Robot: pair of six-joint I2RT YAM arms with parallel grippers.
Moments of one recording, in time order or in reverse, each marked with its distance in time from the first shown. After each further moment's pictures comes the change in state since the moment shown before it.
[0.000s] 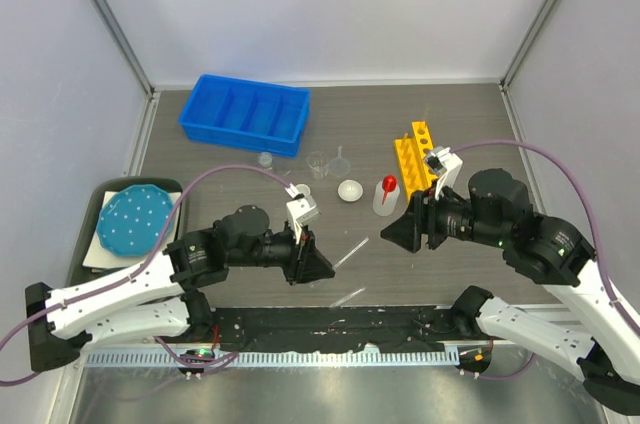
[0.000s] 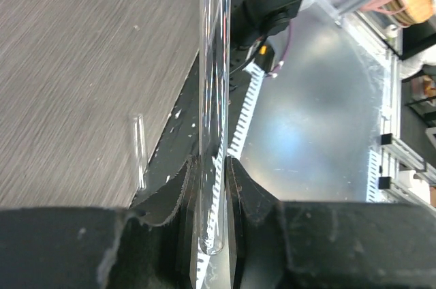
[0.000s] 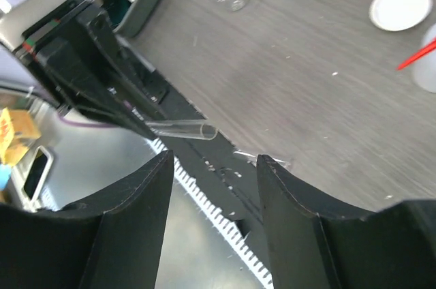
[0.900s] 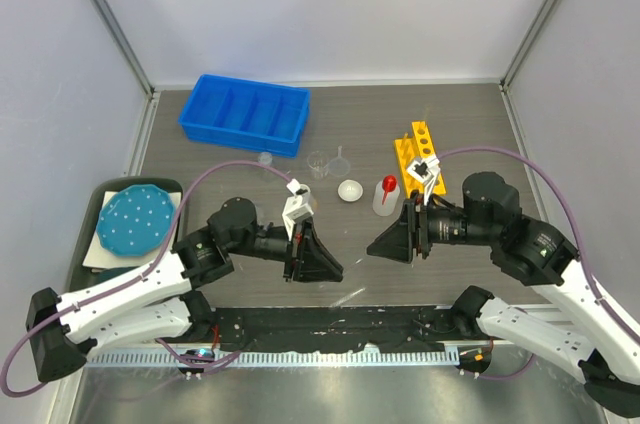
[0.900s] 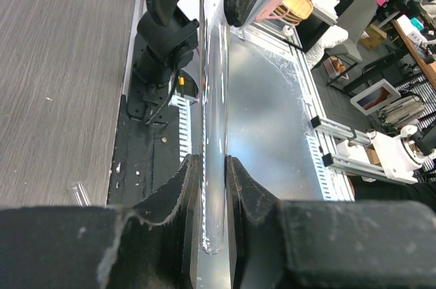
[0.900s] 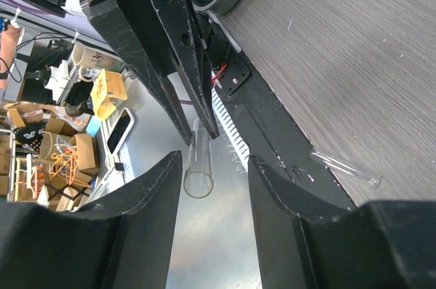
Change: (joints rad) left arm 0.137 0.013 -0.114 0.431 0.456 -0.031; right arm 0.000 -0.037 -0.139 0.215 -0.332 0.125
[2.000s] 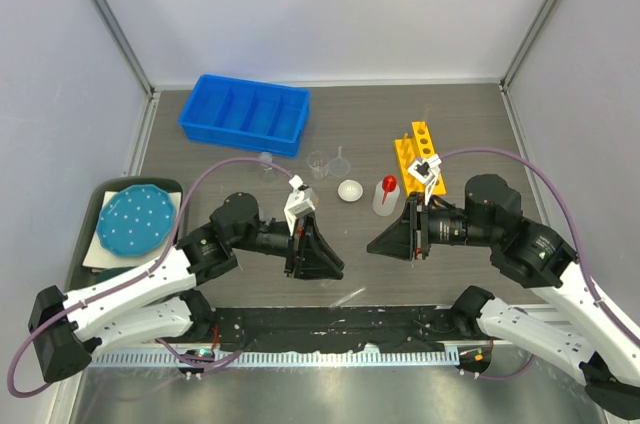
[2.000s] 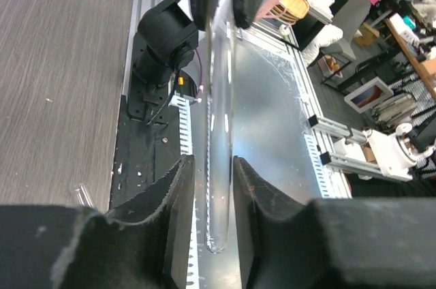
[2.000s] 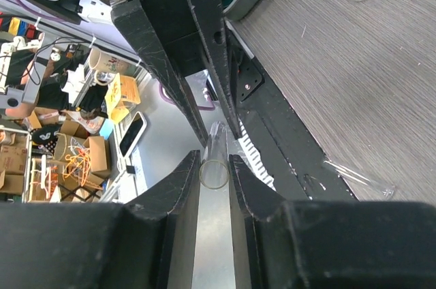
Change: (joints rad) left arm 0.048 0.040 -0.003 0.047 0.066 -0.007; right arm 0.000 -0.018 -0.034 0.066 -0.026 0.048
